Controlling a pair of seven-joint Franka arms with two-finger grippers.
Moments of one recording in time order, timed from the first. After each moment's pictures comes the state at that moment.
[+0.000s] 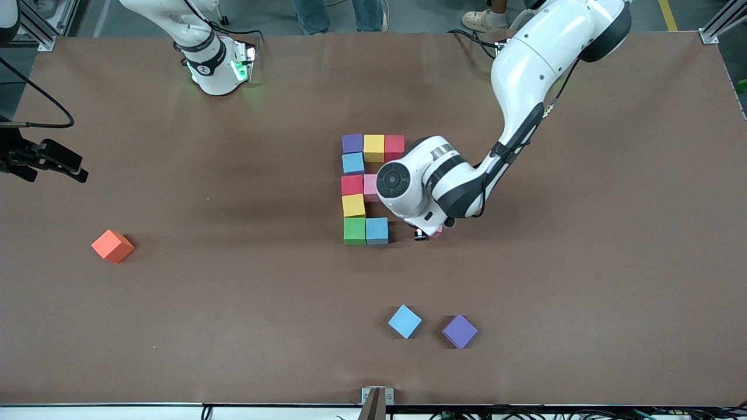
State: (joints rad) left arm -0.41 0.85 -0.41 -1.35 0.45 1.87 -2.55; right arm -0.04 0.04 -0.01 -1.54 0.02 1.63 -0.01
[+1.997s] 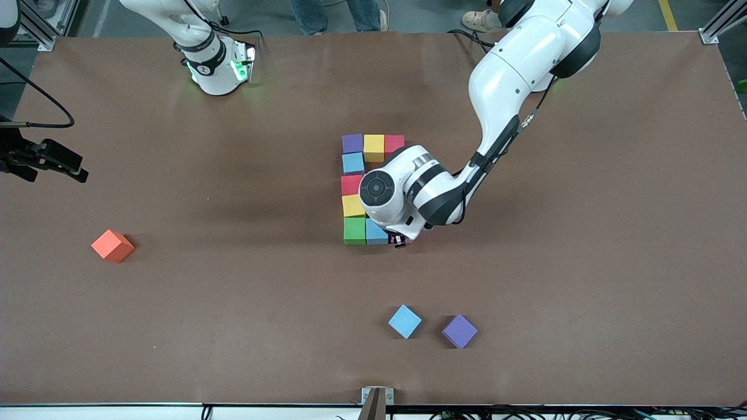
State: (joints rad) left arm -0.50 0.98 -0.37 -1.16 0.38 1.91 -2.67; right arm -0.04 0.04 -0.01 -1.54 0.02 1.63 -0.01
